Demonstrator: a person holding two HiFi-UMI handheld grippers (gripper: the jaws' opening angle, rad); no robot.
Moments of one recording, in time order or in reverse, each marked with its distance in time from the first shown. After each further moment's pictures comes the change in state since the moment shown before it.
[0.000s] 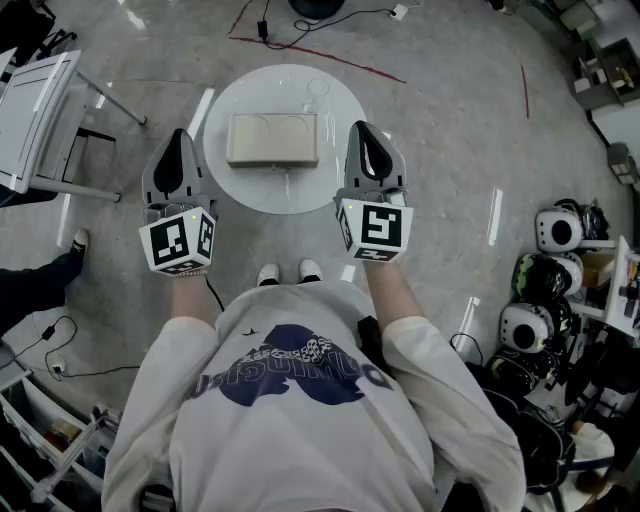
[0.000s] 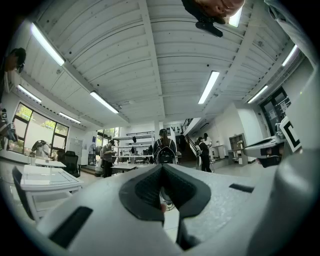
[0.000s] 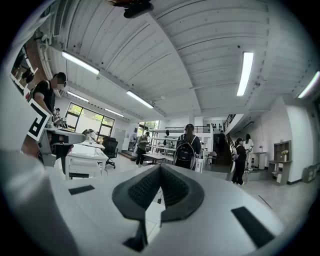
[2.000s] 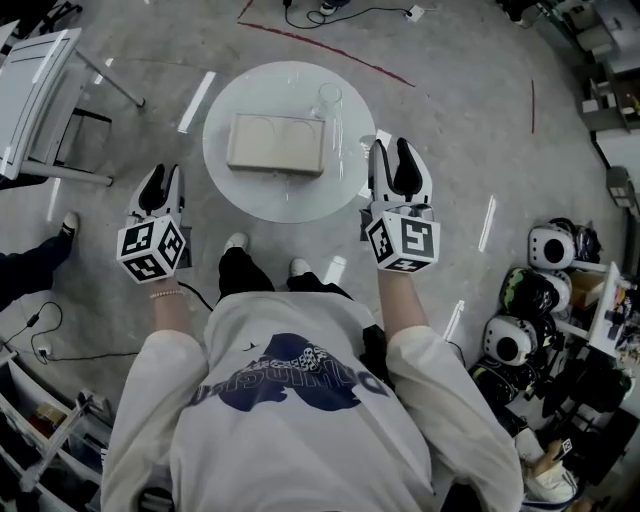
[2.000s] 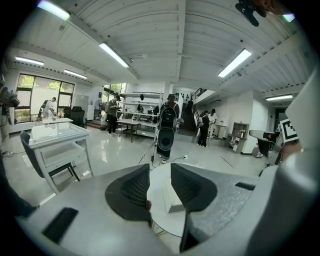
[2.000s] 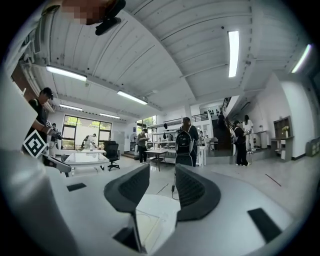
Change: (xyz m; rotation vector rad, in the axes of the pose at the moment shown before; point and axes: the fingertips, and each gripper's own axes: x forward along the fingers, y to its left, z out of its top) left arm -0.015 0.067 -0.140 -0.210 0.483 0.003; right arm 0.033 -0.031 -0.051 0.178 0.073 0.028
